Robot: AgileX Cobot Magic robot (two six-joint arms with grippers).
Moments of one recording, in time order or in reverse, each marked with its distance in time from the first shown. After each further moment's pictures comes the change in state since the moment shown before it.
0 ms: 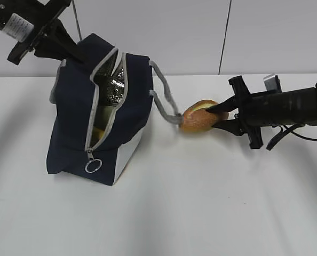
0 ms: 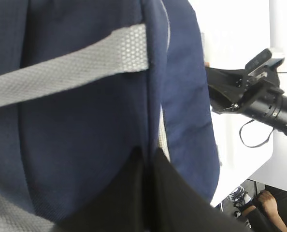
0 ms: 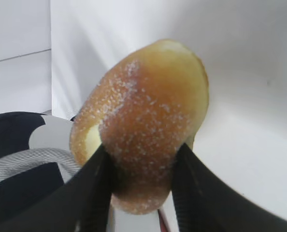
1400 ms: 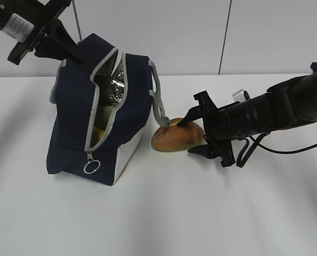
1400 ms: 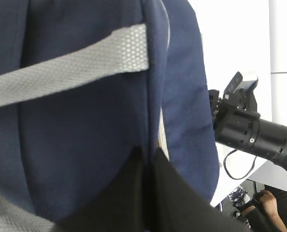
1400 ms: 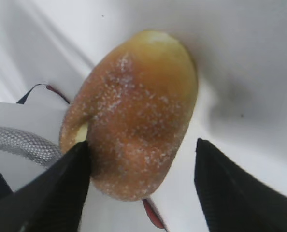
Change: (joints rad) left arm 0.000 0.000 0.000 -0.001 0.000 0.000; right arm 0.230 -0.031 0.002 -0.167 -0.246 0.411
